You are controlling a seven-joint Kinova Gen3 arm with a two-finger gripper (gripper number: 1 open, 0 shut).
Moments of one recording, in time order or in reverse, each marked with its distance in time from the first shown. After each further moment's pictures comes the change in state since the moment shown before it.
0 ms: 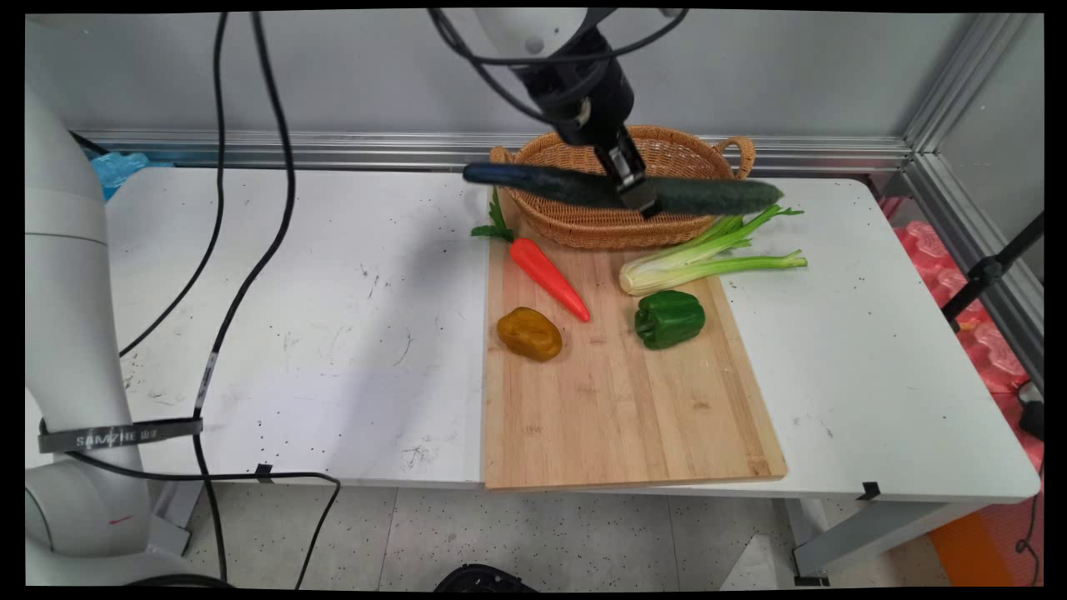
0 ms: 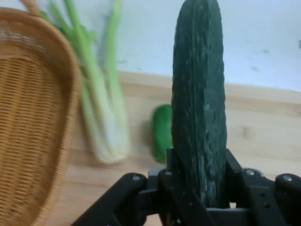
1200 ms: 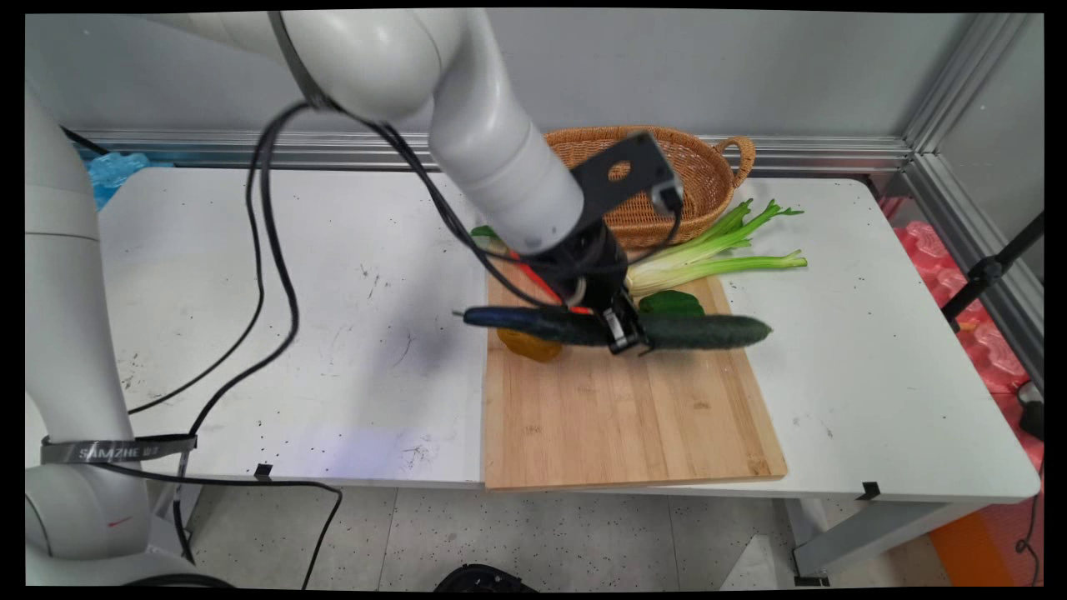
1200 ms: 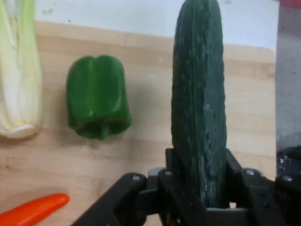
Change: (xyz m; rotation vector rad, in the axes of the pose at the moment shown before) arm -0.065 0.080 0.087 -0.023 -0.023 -0.009
